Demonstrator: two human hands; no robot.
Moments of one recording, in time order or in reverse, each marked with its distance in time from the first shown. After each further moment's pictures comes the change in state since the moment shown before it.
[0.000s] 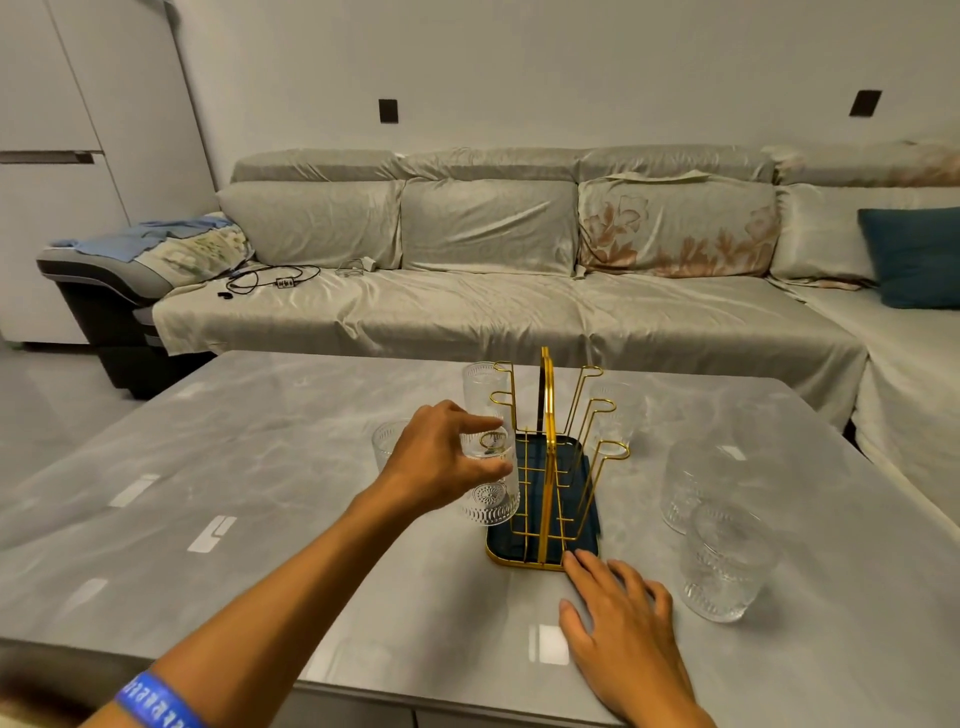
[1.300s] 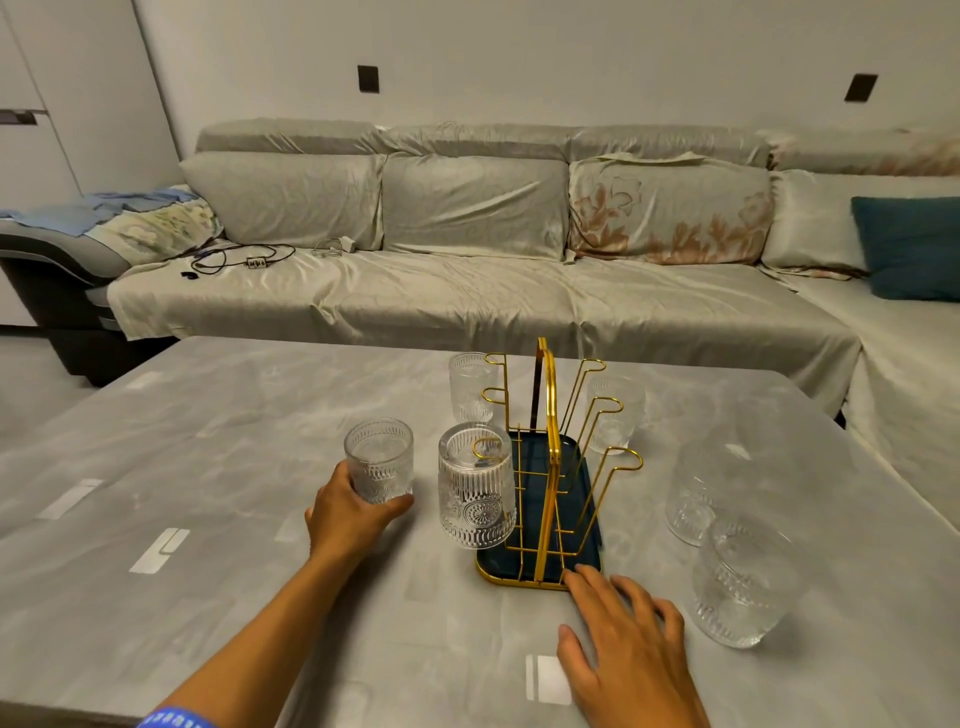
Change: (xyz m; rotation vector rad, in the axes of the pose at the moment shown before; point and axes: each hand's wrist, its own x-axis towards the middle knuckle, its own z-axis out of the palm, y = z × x) left_hand -0.005 -0.145 0.062 -0.248 0.249 -0.518; right_hand 0.010 -0.002 0.000 -0.064 -0.051 0.003
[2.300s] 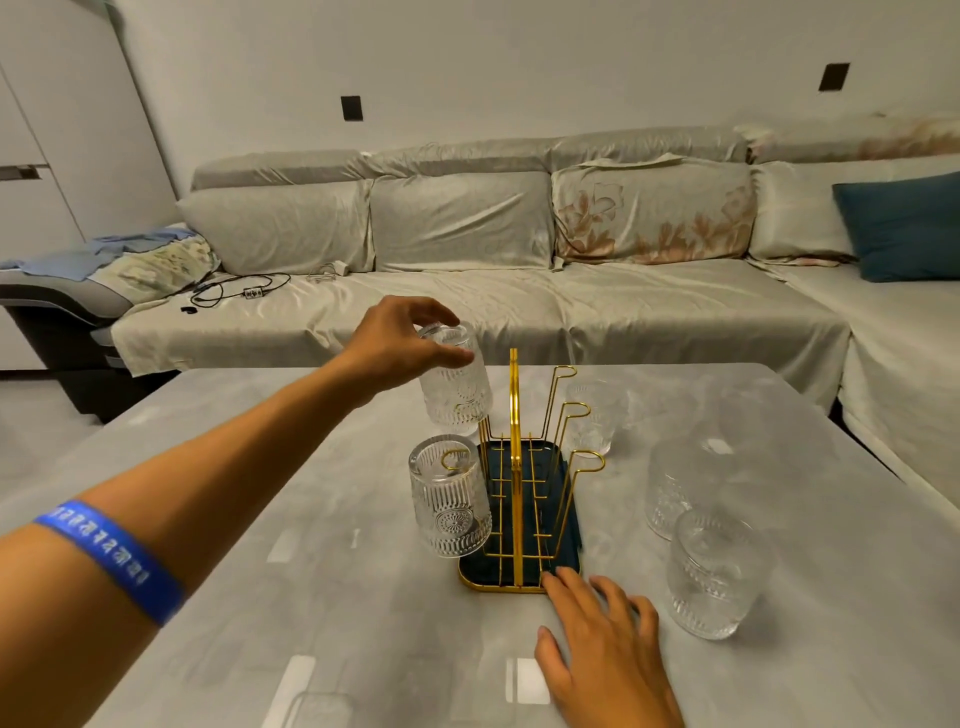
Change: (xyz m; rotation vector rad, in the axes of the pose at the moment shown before) left_hand 0.024 0.228 -0.044 0.049 -0.315 0.482; right_hand -0.002 0.000 -0.003 0.047 -0.002 -0.017
